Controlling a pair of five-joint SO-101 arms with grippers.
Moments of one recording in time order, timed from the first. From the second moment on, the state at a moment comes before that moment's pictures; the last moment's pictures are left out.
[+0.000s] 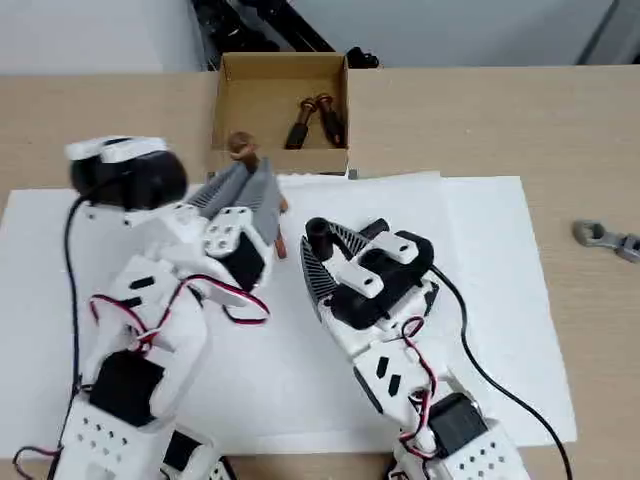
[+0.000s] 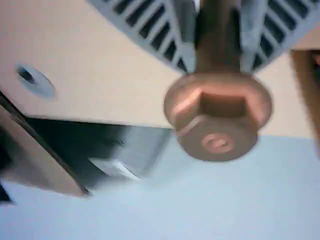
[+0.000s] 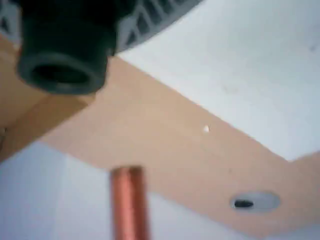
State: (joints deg) left arm 20.9 -63.3 44.5 37.2 29.0; right arm -35.3 -86.9 80.4 19.5 -0.1
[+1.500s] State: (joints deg) left arm 26.2 -63.4 45.2 45.1 24.5; right arm -39.8 -87.2 82.1 19.4 -1.5
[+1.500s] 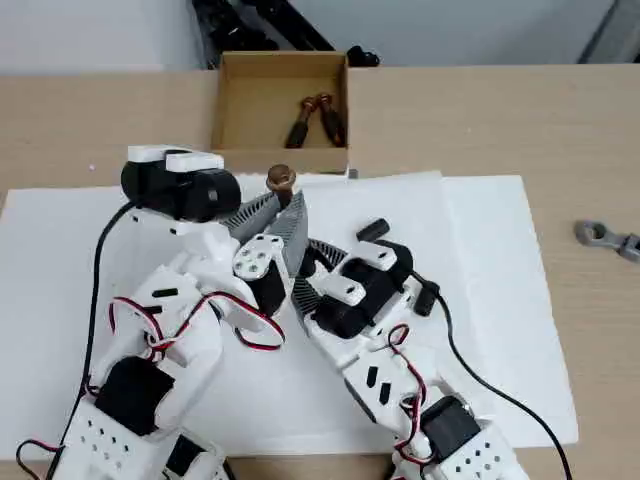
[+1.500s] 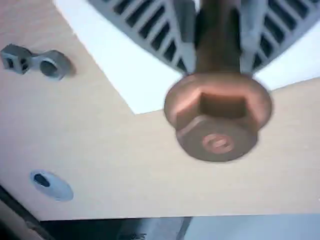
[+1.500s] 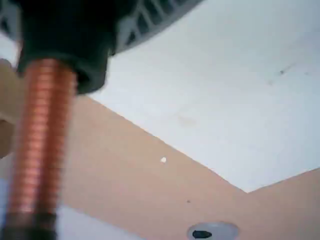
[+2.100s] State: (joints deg) left arm 25.5 -63.4 45.8 48.4 21.1; right arm -40.2 -87.2 82.1 19.4 -1.5
